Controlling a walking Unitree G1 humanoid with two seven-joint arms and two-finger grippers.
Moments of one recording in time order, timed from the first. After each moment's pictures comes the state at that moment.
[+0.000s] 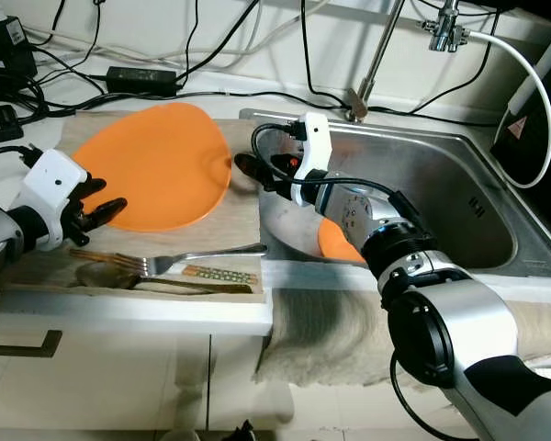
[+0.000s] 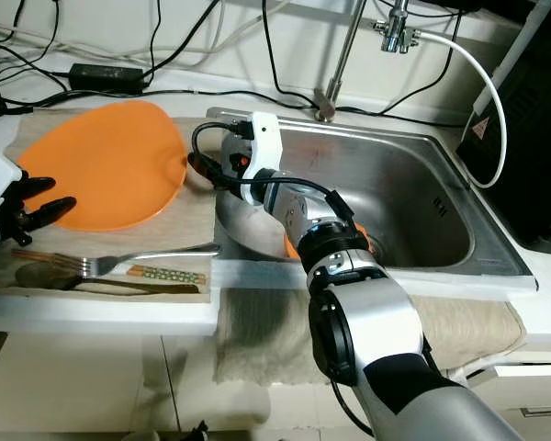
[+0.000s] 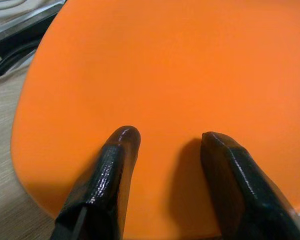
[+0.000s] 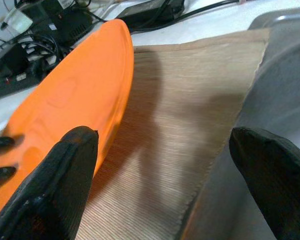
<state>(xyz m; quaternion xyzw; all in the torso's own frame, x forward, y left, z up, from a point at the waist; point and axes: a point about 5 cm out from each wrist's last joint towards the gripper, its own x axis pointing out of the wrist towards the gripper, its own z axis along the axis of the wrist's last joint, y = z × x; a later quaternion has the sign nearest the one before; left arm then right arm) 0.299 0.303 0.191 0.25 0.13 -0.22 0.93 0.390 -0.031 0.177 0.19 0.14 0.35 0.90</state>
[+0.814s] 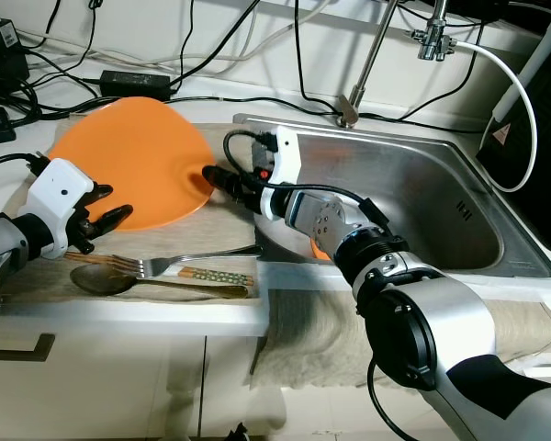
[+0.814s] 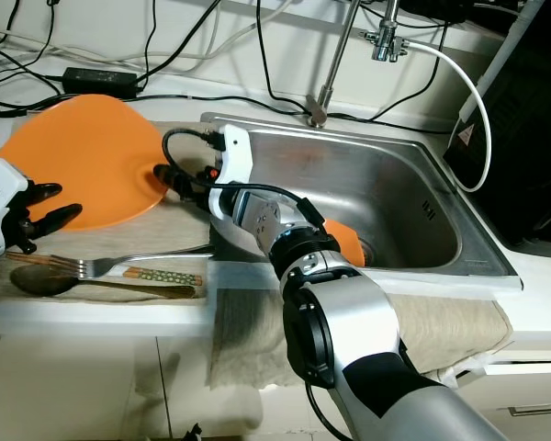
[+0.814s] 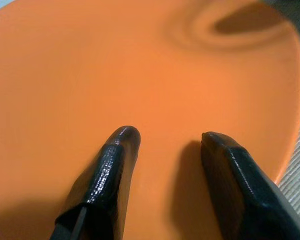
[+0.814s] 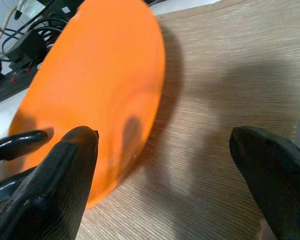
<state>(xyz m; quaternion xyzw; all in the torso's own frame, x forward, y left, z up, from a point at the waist) 0.292 0.295 0.185 0.26 0.12 -0.24 0.93 0.374 0.008 0.166 0.24 0.20 0.38 0.87</state>
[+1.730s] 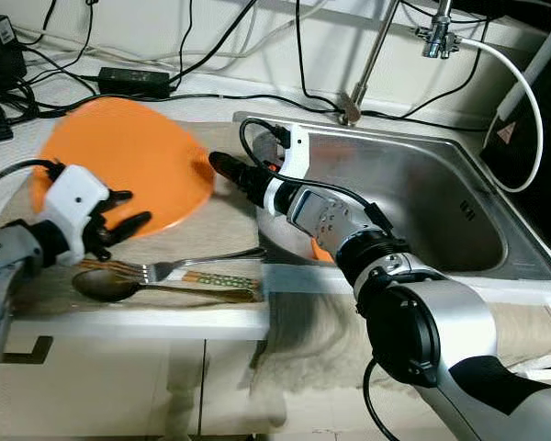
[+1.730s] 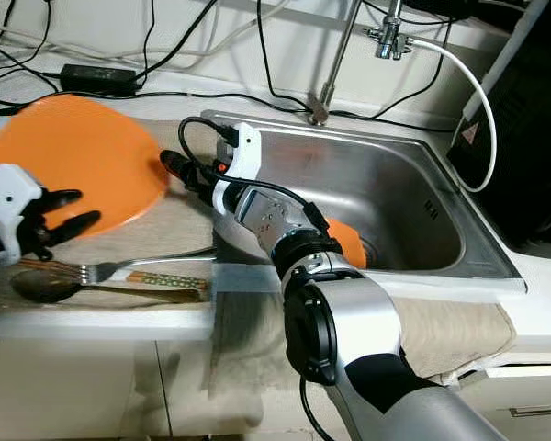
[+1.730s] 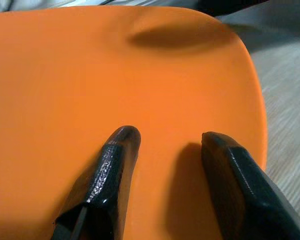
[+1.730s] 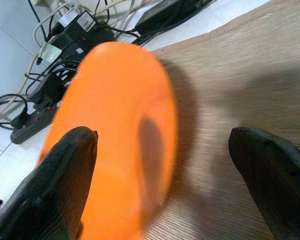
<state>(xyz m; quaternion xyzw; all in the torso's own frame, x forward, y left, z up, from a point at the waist) 0.289 0.261 0.183 0.23 0.10 -0.31 0.92 0.378 0.002 0.172 0.32 0.16 0.37 0.86</state>
